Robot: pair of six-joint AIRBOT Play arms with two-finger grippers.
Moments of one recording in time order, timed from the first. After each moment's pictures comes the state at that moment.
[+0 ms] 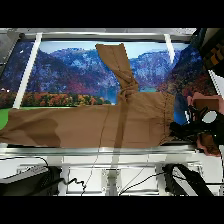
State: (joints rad) left arm 1.12 -1.32 1.00 1.43 -0.94 -1.39; right arm -0.34 -0.91 0.61 -1.35 1.36 1.62
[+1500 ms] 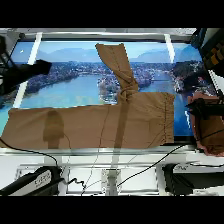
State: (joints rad) left arm 0.15 -1.22 1.16 0.70 -0.60 -0.94; right arm -0.79 -1.54 1.10 -0.86 1.25 1.10
